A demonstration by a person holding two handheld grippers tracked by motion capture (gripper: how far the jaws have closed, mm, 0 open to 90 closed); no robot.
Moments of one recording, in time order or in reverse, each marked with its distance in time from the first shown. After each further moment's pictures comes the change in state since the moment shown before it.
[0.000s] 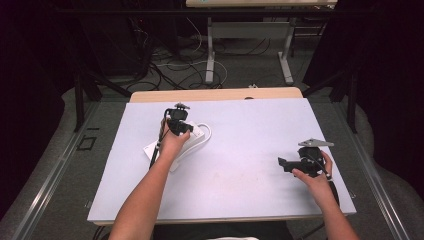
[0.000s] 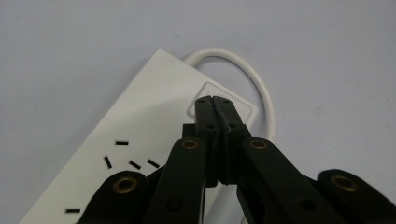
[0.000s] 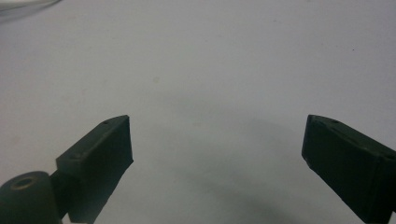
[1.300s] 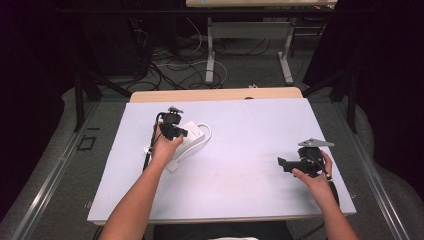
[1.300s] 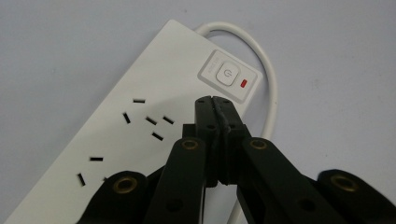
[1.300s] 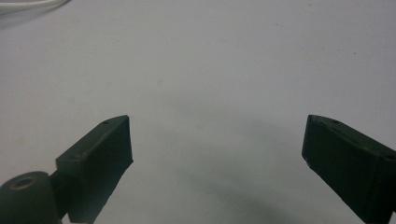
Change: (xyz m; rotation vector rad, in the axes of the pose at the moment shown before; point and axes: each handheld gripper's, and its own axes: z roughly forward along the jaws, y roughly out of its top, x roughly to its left) left arm 0.010 -0.017 -0.019 0.021 -0.017 -0.006; right arm 0.002 0.001 -0.002 -0.010 0.005 -0.006
